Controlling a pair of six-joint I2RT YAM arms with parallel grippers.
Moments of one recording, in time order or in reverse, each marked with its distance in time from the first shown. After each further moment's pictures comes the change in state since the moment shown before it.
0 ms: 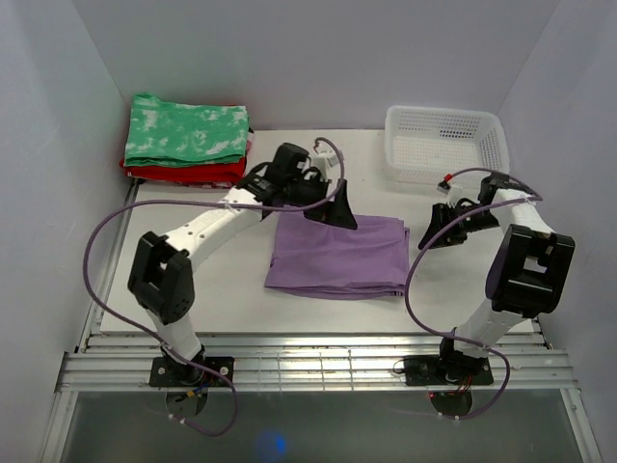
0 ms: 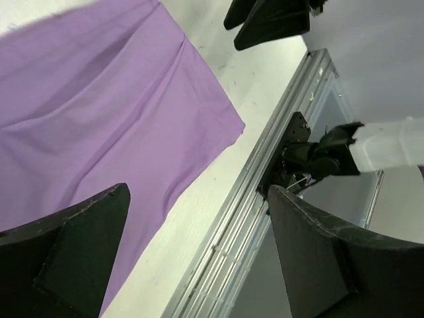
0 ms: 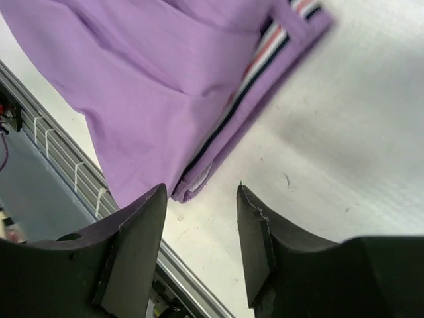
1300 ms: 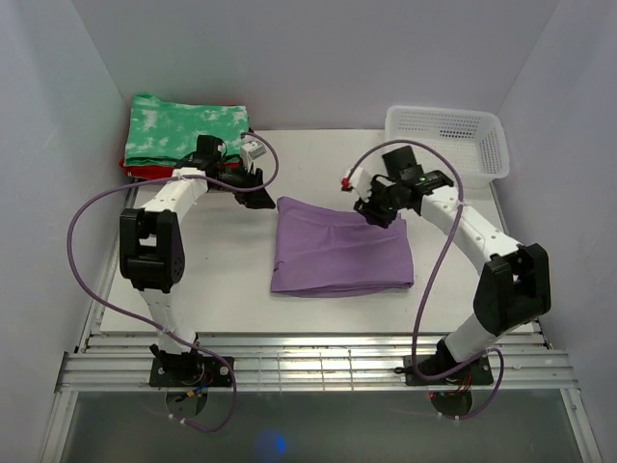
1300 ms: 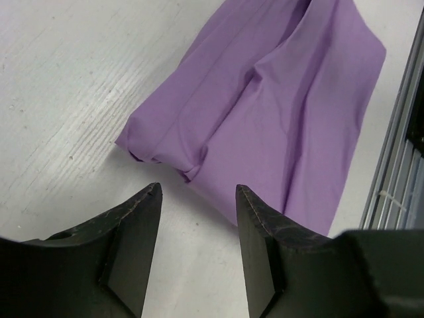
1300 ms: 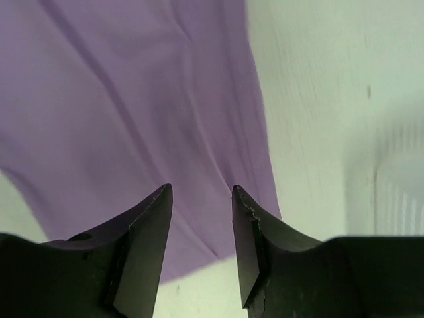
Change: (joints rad) left arm 0.573 0.089 -0.018 -0.179 0.347 0.792; right arm 0.598 -0.110 0.169 0.267 0.470 -0.259
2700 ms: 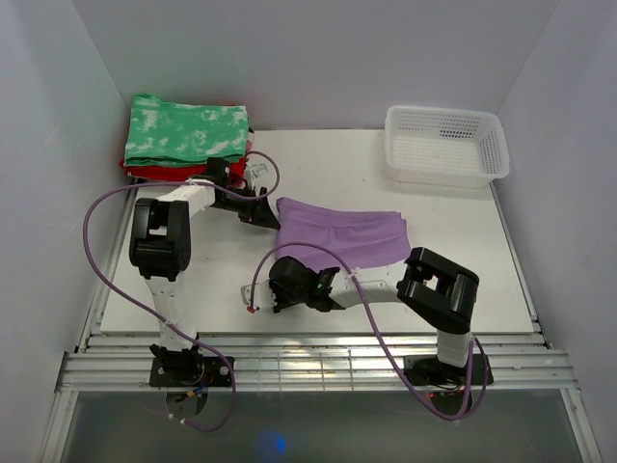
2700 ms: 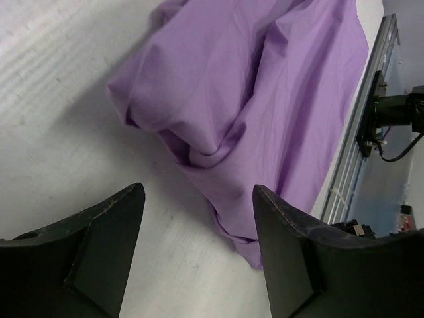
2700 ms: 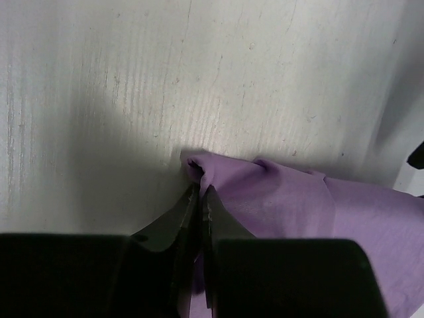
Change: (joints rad) left arm -0.002 0.160 -0.084 0.048 0.061 -0.131; right arm 0.856 0.262 -0.290 0.755 0.365 0.040
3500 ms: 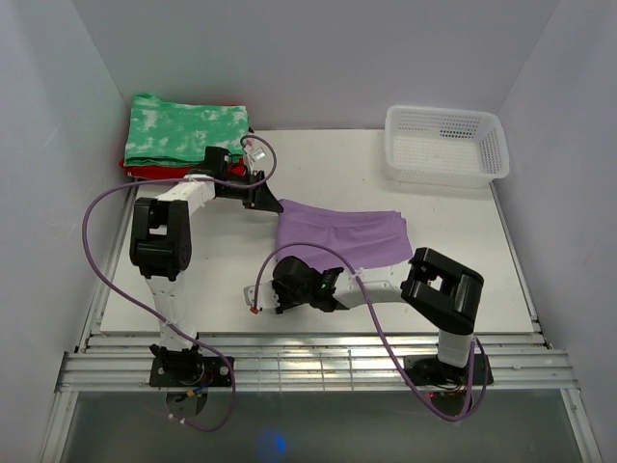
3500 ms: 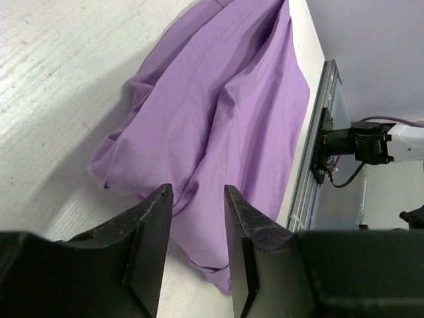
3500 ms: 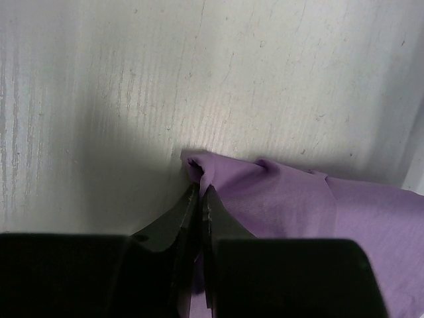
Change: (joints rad) left arm -0.004 0.002 0.050 0.140 0.112 -0.231; right arm -0.002 -0.026 -0.037 0.021 -0.045 -0.002
